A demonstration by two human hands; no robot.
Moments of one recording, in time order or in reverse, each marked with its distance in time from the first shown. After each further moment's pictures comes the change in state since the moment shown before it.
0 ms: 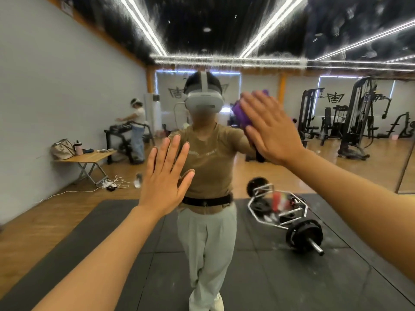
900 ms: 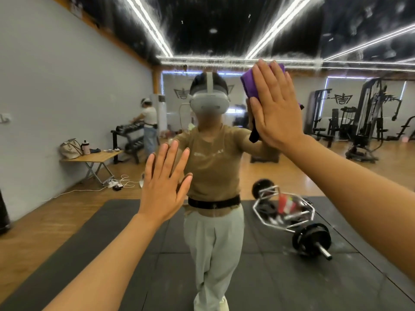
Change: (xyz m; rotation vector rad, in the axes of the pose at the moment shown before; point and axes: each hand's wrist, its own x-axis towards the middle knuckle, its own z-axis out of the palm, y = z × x) left_hand -0.017 -0.014 -0.003 0.003 0.031 -0.044; right_hand 0.048 -0.011 0.001 0.020 0.145 0.214
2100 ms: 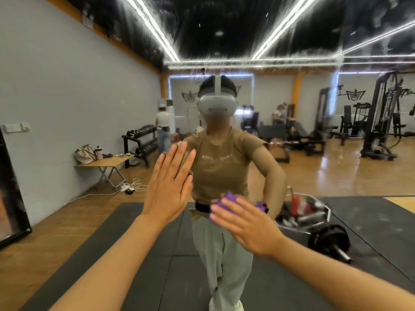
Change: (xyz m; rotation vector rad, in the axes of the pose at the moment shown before) left_hand 0.001 -0.029 -0.022 -0.031 -0.064 0.051; right_hand -0.202 -0.112 0.050 -0.055 -0.330 -0.527
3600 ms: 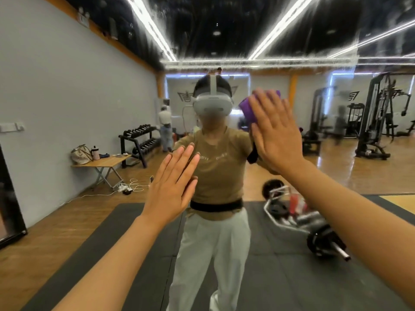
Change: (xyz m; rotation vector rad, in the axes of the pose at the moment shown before) left_hand -0.012 -0.032 -0.001 -0.069 0.074 0.116; right_hand 0.118 0.120 -0.064 0.005 0.352 0.508
